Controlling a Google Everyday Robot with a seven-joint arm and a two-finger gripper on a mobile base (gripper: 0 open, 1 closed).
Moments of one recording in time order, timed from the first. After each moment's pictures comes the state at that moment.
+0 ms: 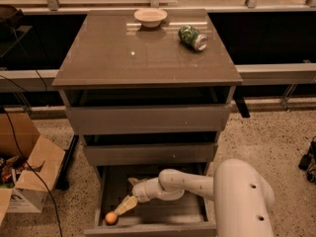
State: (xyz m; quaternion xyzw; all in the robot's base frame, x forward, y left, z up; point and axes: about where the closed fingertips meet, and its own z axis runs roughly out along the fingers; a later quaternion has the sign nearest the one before) arm 0.550 0.151 0.256 -0.47 0.72 0.41 0.30
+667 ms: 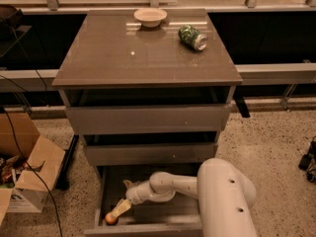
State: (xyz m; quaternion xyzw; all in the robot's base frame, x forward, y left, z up) arm 0.557 0.178 0.214 -0.50 0.72 0.38 0.30
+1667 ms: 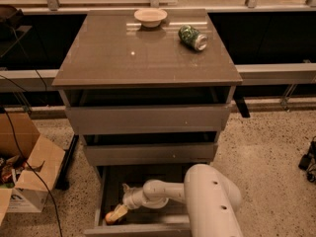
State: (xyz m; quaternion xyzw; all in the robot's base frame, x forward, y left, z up) arm 0.567 0.195 0.144 -0.52 0.73 0.32 0.31
